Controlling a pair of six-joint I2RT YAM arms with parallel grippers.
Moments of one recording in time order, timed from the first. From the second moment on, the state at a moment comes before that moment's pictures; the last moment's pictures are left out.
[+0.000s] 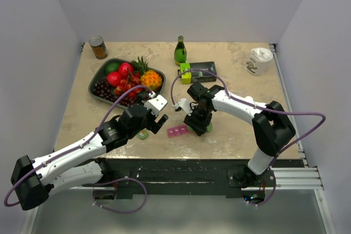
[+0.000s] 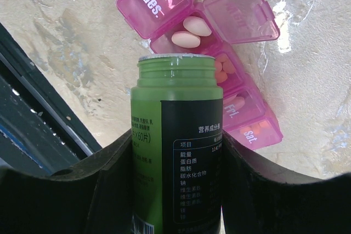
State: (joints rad) left arm -0.89 0.94 0.66 -0.23 -0.32 0.09; right arm 0.69 1.70 1.16 -0.89 -0.23 -0.44
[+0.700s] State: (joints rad) left arm -0.89 0.84 0.66 -0.23 -0.36 0.09; right arm 0.69 1.58 1.12 -0.85 -0.27 -0.44
